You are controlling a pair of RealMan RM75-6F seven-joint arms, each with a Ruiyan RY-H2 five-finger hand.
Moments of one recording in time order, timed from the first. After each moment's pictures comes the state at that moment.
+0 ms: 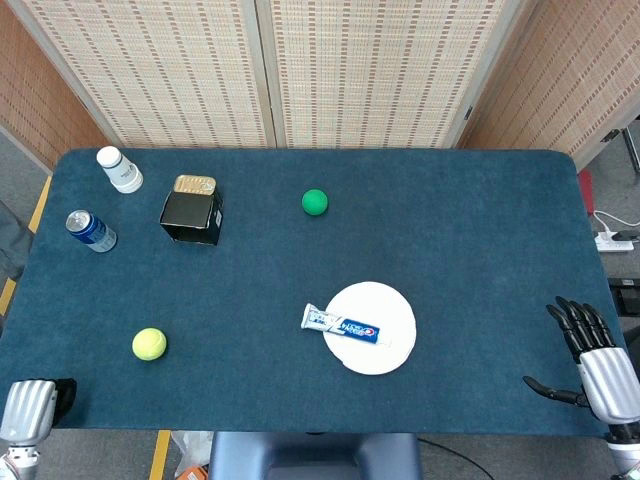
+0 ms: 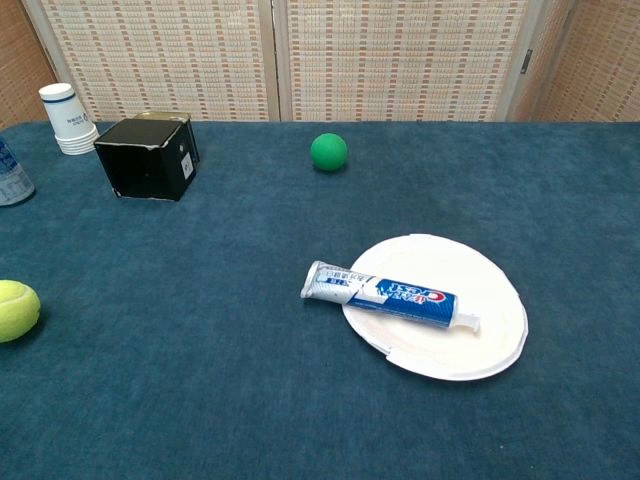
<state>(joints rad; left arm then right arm) 0.02 -1.83 0.04 -0.31 1.55 1.68 -0.59 0.02 -1.23 -0.02 -1.29 -1.68 1.64 0.30</state>
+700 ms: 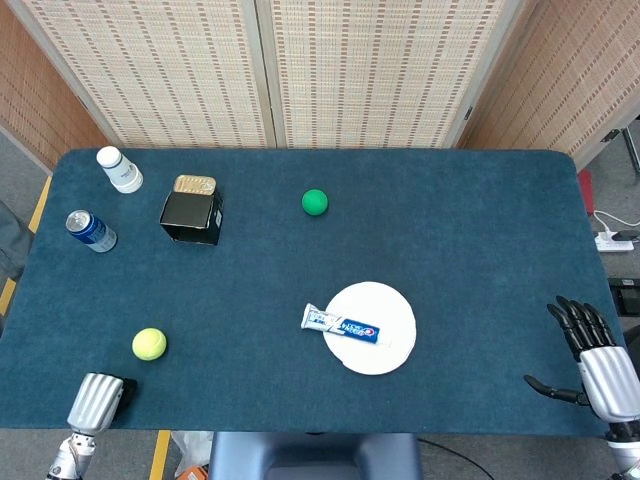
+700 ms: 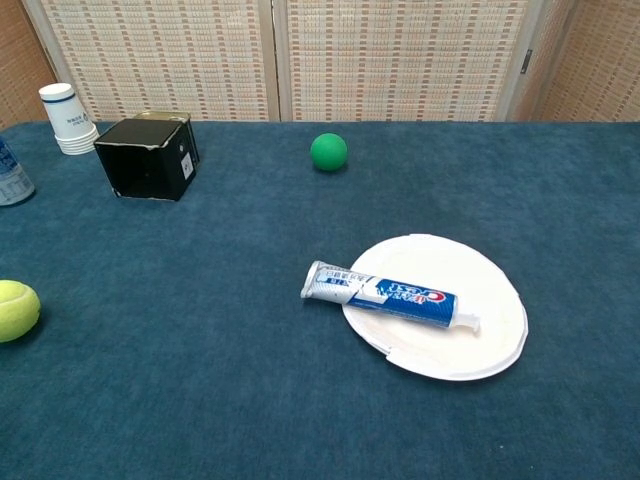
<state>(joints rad) -0.04 -1.97 0.12 -0.20 1.65 1.63 -0.52 0.02 -1.21 -0.02 -1.30 -1.66 1.62 0.30</state>
